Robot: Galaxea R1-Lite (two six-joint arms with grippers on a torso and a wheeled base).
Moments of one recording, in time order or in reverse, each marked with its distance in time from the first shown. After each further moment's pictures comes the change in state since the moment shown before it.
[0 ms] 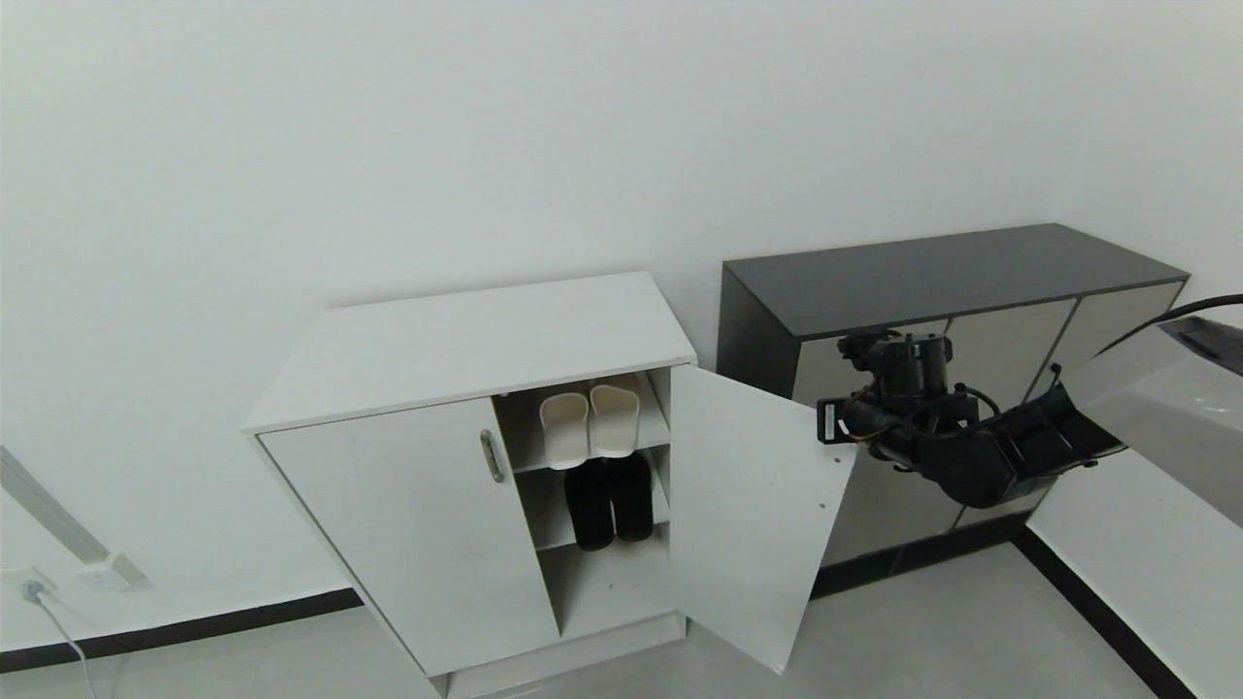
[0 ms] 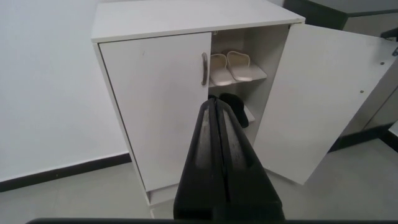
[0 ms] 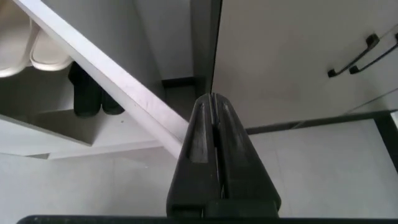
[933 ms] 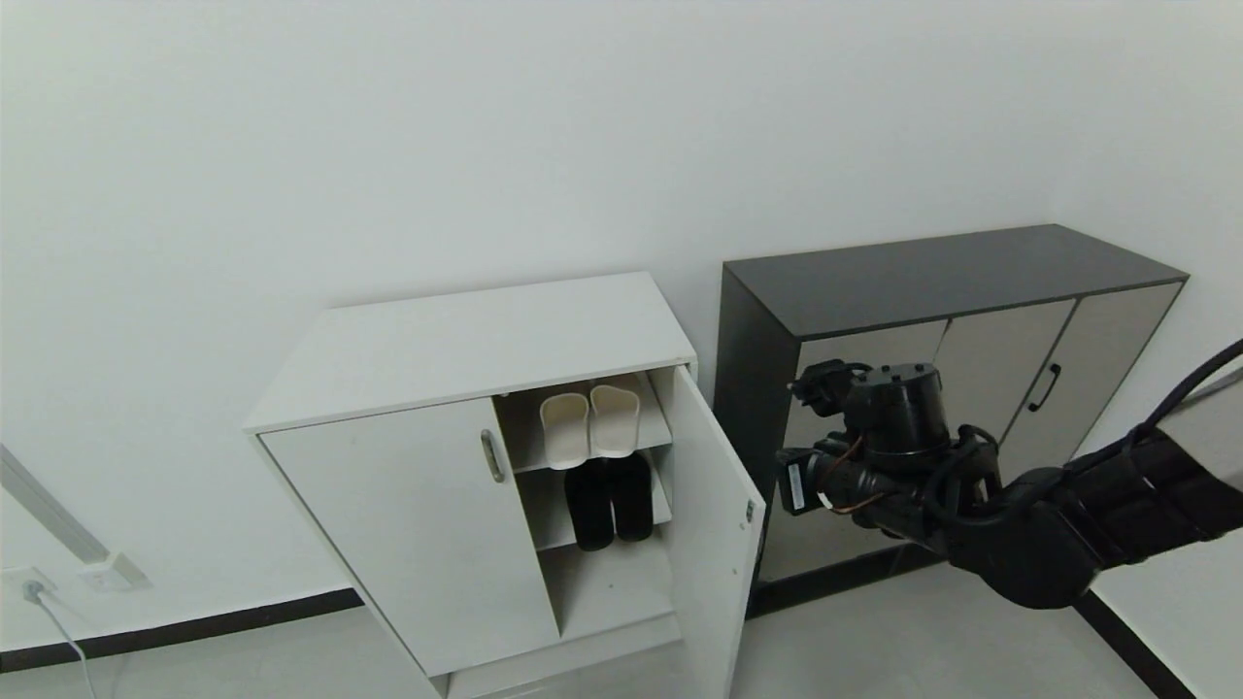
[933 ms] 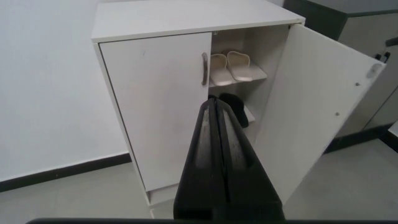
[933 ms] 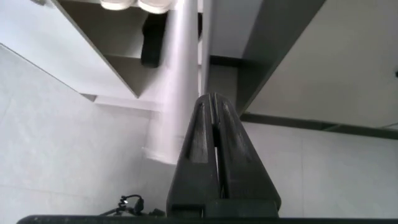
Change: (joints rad) left arm 0.000 0.000 0.000 0.000 0.000 0.000; right arm 0.246 -0.255 0.320 -0.011 -0.002 -0.013
